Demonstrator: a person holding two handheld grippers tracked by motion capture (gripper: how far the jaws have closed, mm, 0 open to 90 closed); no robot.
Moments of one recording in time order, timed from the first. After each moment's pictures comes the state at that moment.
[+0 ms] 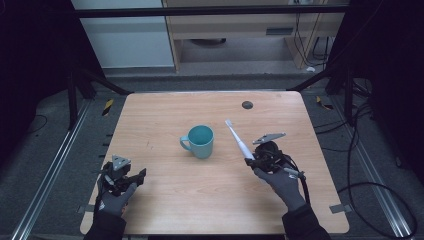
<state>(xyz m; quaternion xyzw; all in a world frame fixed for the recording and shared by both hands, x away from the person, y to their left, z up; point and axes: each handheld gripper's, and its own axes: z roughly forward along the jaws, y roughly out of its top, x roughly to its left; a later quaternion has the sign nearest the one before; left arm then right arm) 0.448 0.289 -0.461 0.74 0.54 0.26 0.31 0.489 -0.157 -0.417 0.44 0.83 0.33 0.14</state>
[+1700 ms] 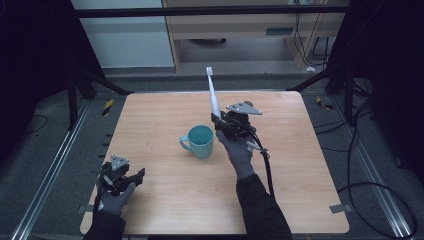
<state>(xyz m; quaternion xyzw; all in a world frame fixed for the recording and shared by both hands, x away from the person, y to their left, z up) 0.448 0.293 -0.462 0.73 0.54 0.26 0.31 0.543 -0.064 -0.367 0.46 0.68 0.53 0.23</state>
